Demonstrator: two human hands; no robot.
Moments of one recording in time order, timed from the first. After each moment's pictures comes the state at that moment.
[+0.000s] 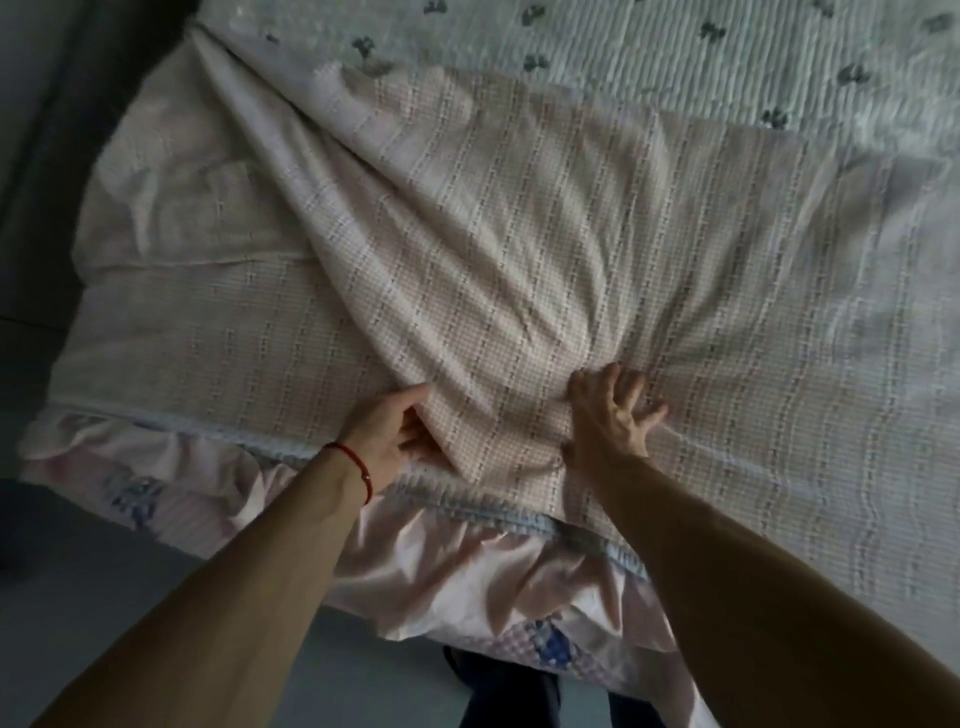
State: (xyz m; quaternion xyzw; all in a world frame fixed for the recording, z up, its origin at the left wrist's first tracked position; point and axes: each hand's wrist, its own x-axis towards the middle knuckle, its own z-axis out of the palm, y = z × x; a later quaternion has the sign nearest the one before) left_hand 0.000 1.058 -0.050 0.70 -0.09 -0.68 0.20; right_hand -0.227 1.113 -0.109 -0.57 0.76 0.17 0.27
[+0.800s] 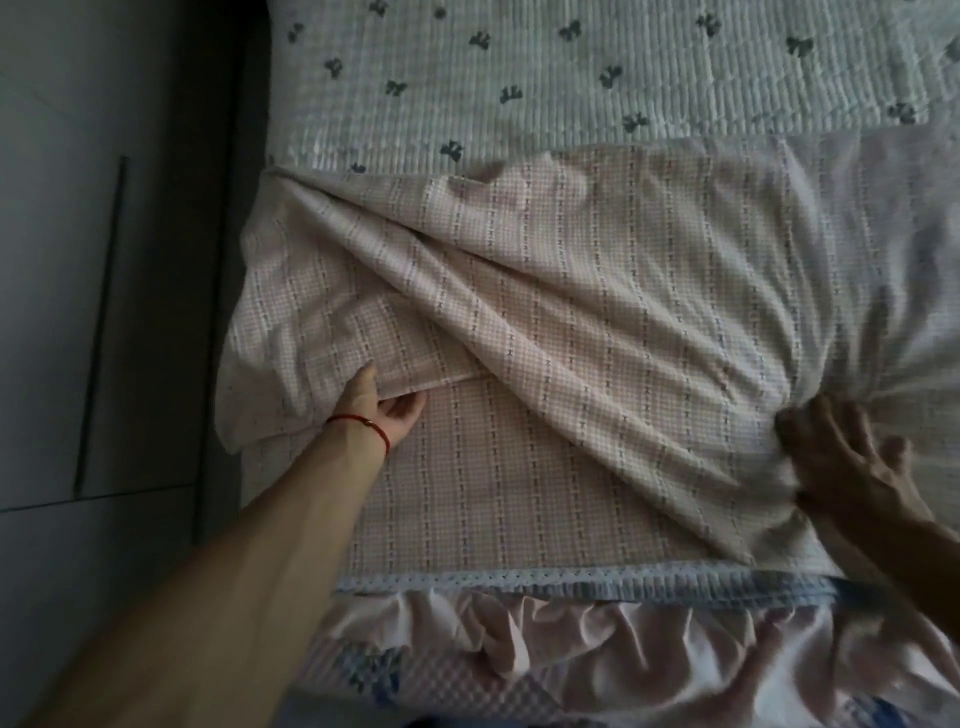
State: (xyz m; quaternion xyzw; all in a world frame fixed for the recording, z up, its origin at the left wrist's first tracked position) left_hand 0.202 0.805 -0.046 0.69 0.00 -0.66 0.29; right_hand -0.201 1.124 -0.089 -0.56 0.80 0.15 0.16
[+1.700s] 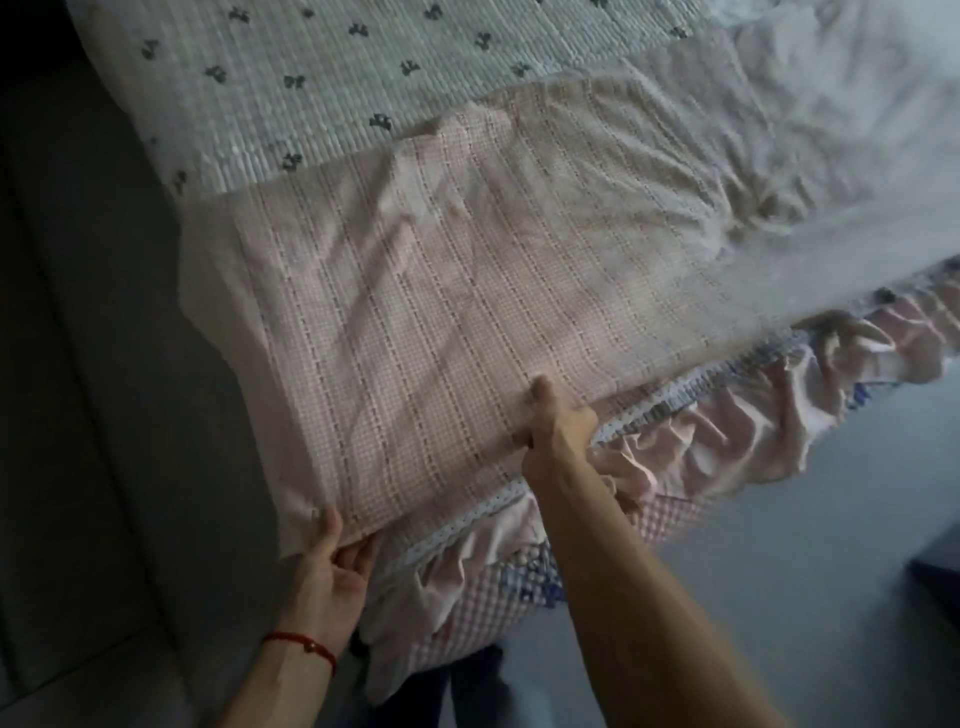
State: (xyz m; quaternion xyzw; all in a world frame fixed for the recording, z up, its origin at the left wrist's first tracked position) left_hand 0.480 0.869 -0.030 0.62 -0.13 -0.75 0.17; right_hand 0.250 0.955 -0.037 0.37 0.68 -0.58 0.26
